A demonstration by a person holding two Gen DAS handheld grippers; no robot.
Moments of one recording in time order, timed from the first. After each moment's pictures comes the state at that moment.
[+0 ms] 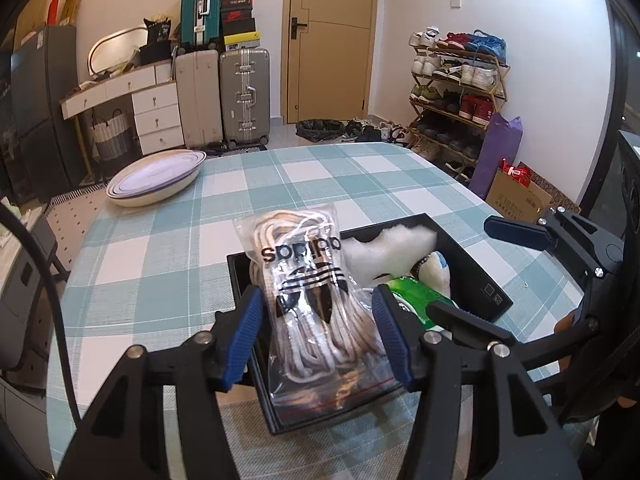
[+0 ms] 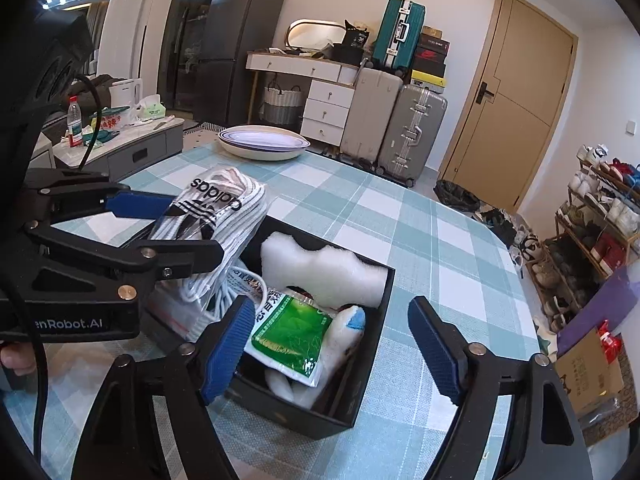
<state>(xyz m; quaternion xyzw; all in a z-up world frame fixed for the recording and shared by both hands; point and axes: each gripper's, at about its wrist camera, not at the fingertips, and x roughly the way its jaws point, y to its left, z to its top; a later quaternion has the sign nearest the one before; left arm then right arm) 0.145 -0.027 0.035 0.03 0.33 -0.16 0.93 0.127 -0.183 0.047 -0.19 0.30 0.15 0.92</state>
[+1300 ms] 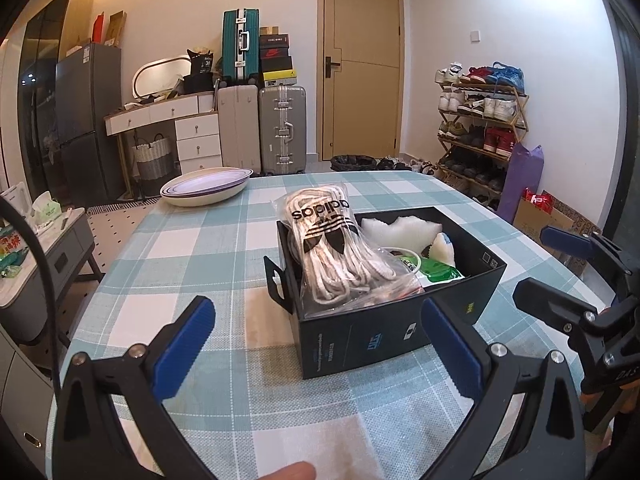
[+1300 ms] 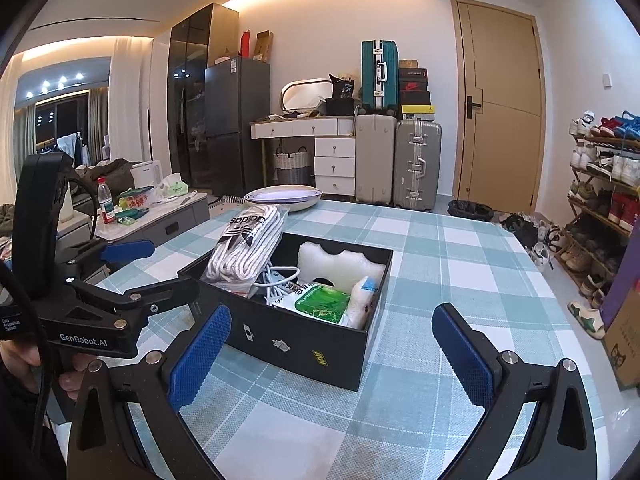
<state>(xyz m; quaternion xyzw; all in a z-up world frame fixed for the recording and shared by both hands) 0.076 -0.005 0.017 0.01 0.25 -0.09 0.96 0.042 -0.230 0.051 -0.06 0.22 0.20 0.95</state>
